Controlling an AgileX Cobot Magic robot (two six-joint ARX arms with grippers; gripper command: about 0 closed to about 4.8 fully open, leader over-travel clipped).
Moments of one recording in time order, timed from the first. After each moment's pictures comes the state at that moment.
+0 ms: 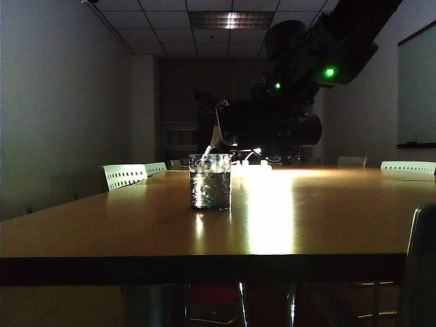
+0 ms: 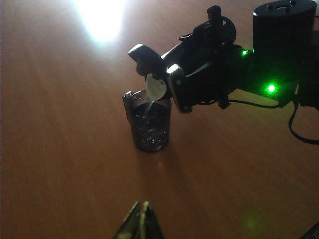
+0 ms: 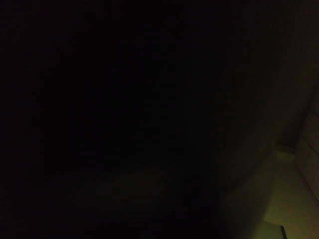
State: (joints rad) left arm -0.53 0.91 0.94 -0.36 0.00 0.07; right arm 0.44 2.05 1.42 0.39 0.29 -1.57
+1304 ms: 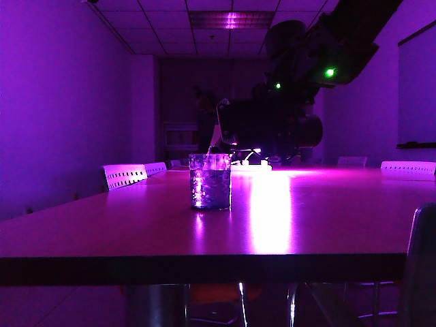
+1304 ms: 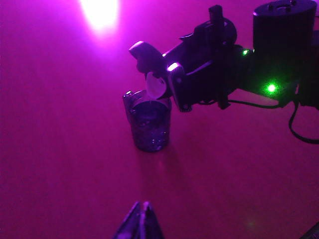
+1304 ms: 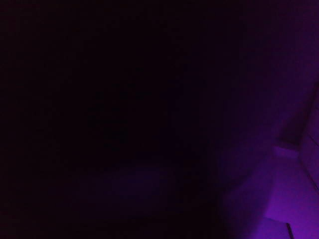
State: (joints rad) left arm -0.53 0.91 0.94 -0.36 0.00 0.07; right arm 0.44 2.05 1.42 0.39 0.29 -1.54
